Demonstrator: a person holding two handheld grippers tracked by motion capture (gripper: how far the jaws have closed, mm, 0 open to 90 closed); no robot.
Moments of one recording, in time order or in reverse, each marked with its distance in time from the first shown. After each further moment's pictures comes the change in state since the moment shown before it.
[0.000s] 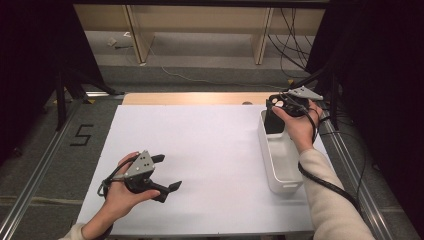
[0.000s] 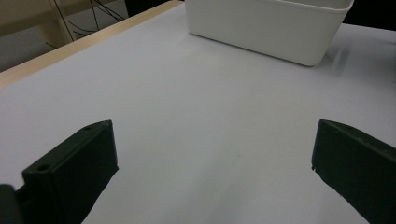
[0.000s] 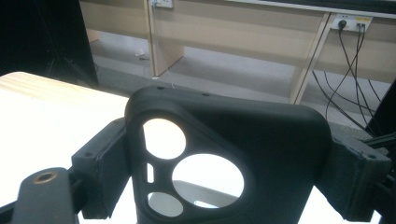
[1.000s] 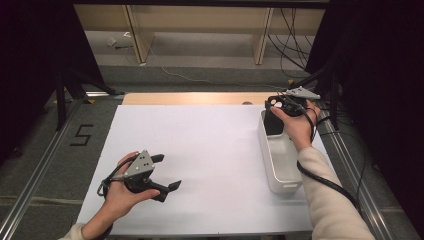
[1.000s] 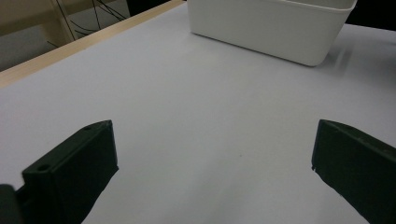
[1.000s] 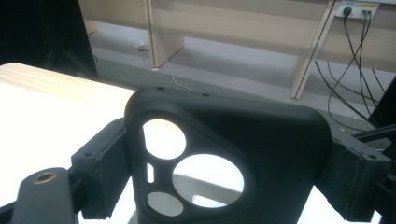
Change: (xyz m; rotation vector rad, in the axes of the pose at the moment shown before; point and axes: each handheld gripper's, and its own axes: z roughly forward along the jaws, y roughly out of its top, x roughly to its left) left arm 0.001 -0.001 0.000 0.000 0.005 -0.006; right arm -0.002 -0.004 0.009 0.037 0.001 0.009
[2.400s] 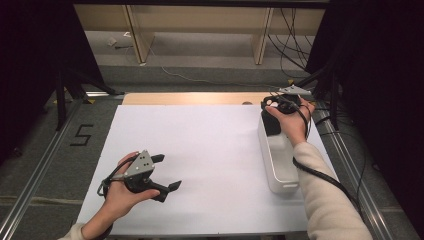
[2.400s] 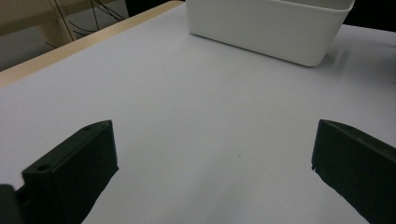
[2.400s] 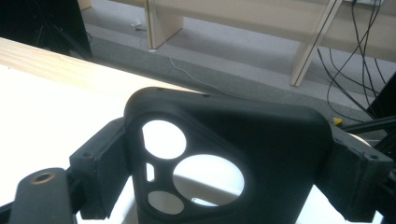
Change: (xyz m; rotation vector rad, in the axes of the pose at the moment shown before) left arm 0.000 0.000 0.000 -0.003 -0.006 0.002; right arm 0.002 0.001 0.022 0.081 -0.009 -0.036
